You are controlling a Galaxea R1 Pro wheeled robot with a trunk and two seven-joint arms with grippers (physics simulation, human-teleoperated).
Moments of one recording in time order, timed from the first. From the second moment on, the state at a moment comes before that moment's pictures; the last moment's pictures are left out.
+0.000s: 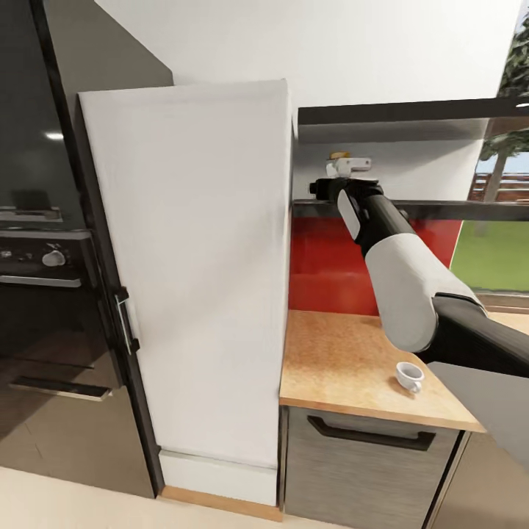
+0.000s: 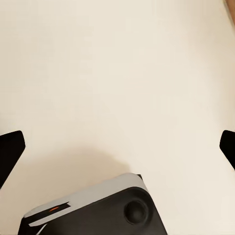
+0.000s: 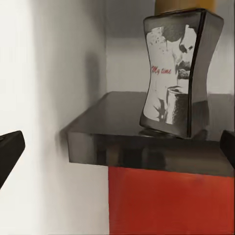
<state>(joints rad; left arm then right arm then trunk) 0.13 0.02 0.21 -0.09 1.12 -0.64 -0.16 -1.61 0.16 -0.23 -0.48 0.25 0.39 -0.03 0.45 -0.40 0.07</state>
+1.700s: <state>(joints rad) 0.13 0.02 0.21 -0.09 1.12 -0.59 -0.16 -1.61 0.12 -0.23 -0.50 0.26 0.36 -0.15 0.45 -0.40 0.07</state>
